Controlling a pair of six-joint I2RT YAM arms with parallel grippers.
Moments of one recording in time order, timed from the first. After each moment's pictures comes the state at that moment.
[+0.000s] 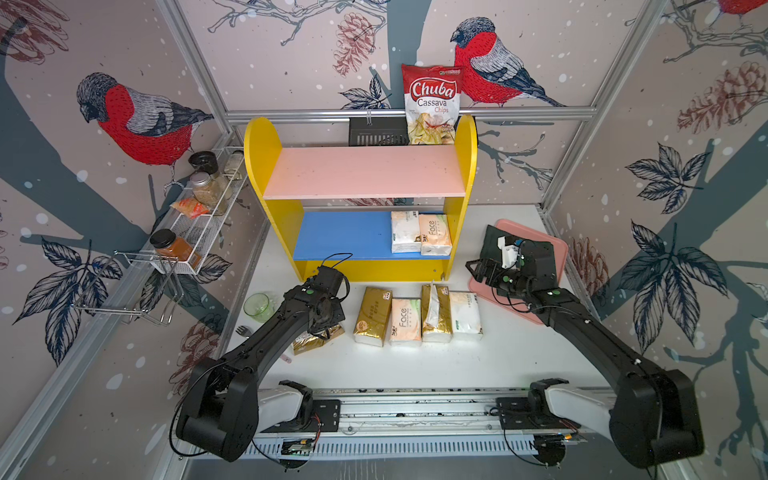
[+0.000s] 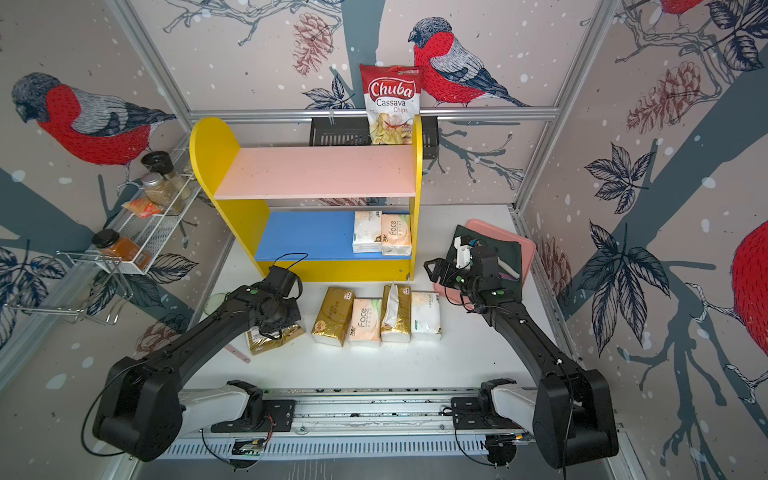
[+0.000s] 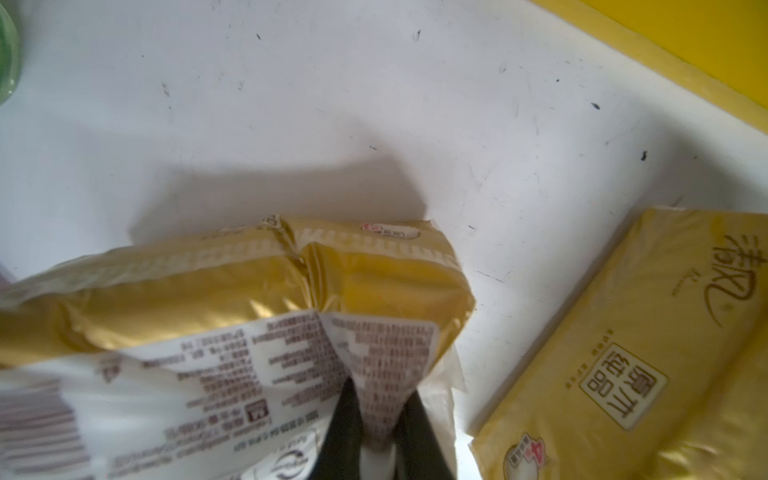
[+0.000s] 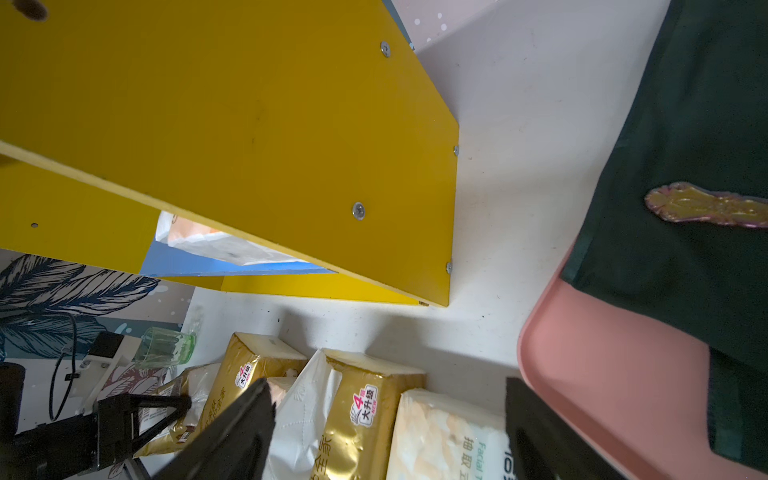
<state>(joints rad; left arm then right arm) -0.32 1.24 0.76 -0.84 -0.11 -0.70 0.21 1.16 0.70 -0.11 -0.42 0.47</state>
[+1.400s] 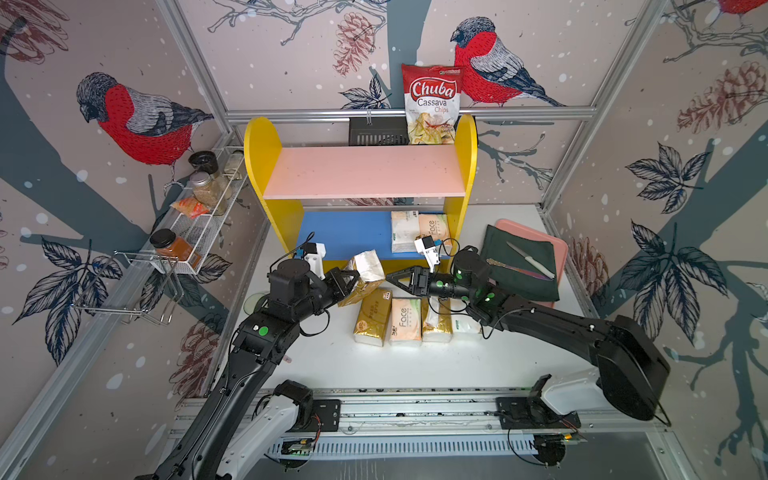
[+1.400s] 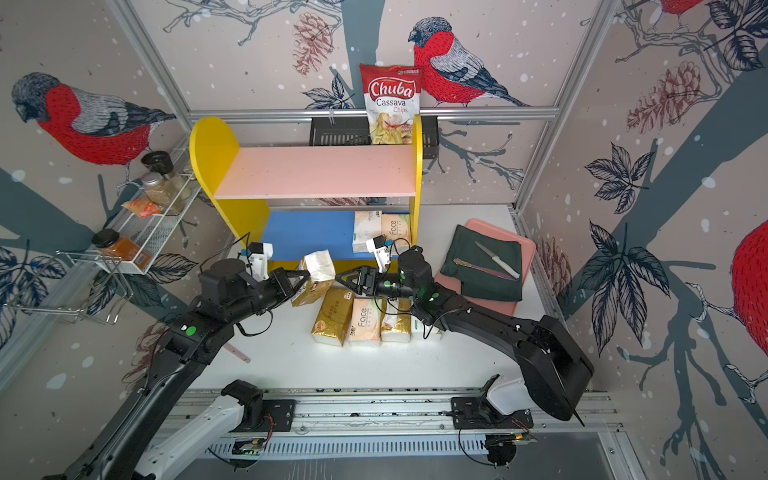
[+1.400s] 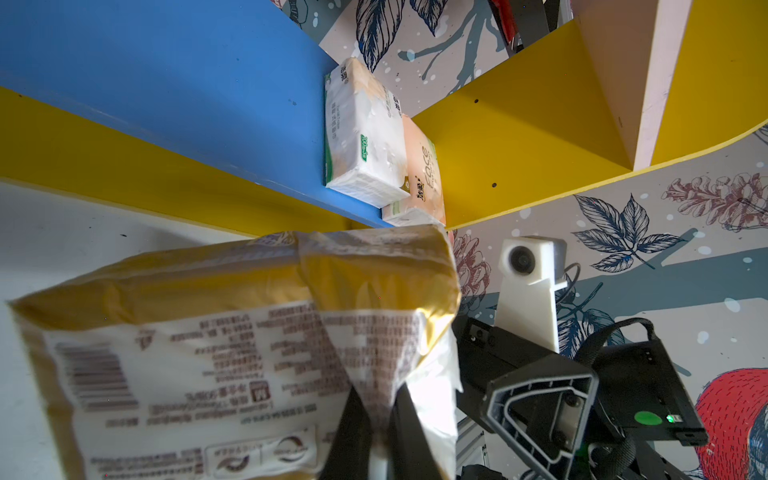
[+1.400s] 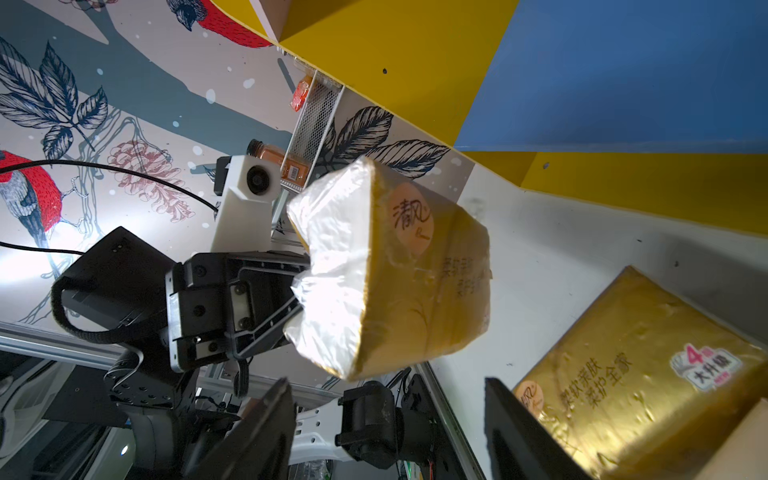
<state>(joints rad) -0.37 0.78 0.89 -0.53 0.34 -0.87 0.85 1.43 0.86 0.46 -0.58 0.98</state>
